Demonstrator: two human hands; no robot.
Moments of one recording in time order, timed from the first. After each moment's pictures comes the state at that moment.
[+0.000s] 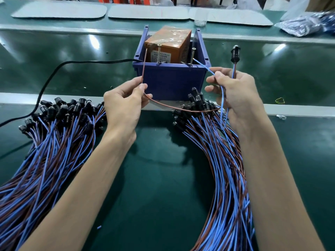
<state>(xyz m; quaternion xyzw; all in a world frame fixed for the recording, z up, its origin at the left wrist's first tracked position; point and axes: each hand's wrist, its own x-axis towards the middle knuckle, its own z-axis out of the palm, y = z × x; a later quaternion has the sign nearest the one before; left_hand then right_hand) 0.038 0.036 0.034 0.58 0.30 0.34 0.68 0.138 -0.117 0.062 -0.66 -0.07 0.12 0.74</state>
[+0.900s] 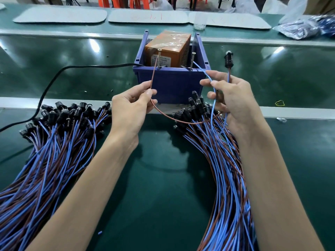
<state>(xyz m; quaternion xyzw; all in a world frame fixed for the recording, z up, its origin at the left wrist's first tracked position) 0.037 0.031 0.036 0.60 0.28 0.29 0.69 0.139 -0.117 0.057 -0.66 -0.09 0.15 0.73</state>
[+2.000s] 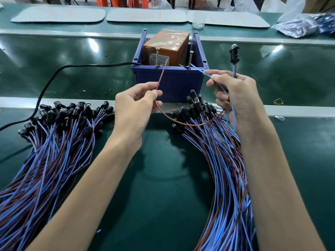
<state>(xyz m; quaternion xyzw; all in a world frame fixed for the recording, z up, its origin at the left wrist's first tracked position) 0.034 0.016 0.049 0.63 0.29 0.27 0.67 0.147 -0.124 0.057 -0.63 -0.11 0.14 0.76</state>
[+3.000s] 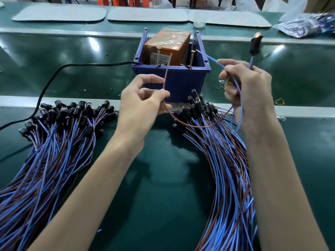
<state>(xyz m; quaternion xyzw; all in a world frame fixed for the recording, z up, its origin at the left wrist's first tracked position) 0.028 0.009 0.060 0.66 0.24 0.25 0.67 0.145 -0.128 0.068 -0.60 -0.11 0.08 0.79</state>
